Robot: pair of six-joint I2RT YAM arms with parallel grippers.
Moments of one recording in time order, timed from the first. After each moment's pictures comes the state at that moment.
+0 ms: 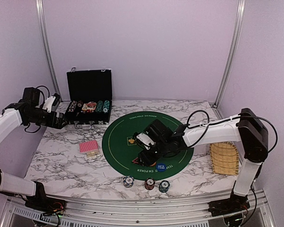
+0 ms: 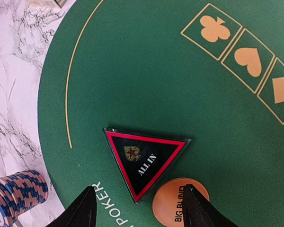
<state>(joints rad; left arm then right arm) 0.04 1.21 1.00 -0.65 0.32 0.19 0.97 1.83 1.17 -0.32 -0.07 0.17</state>
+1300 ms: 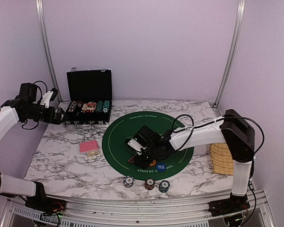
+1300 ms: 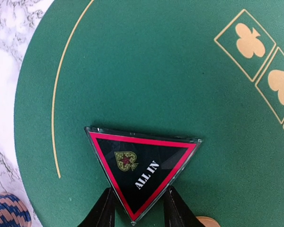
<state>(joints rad) 0.04 1.18 1.07 -0.70 0.35 0.16 1.02 1.99 1.28 -0.35 0.02 0.09</state>
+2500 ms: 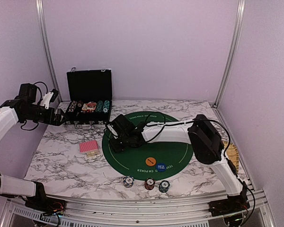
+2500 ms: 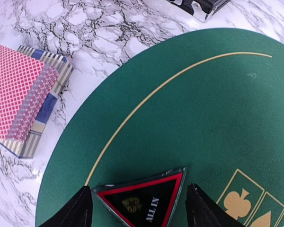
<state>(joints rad) 0.04 1.17 1.07 -0.74 0.39 0.17 1.01 2.41 1.92 -0.35 0.15 0.18</state>
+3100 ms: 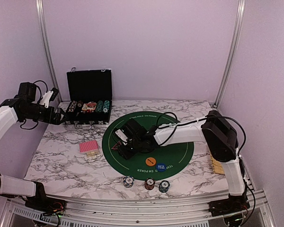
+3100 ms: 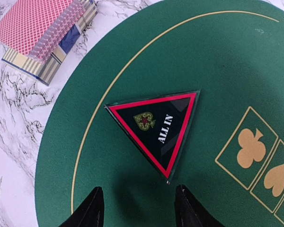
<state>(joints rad) 0.04 1.17 1.08 -0.74 0.41 0.18 1.01 2.20 1.58 -0.28 0.04 0.16</state>
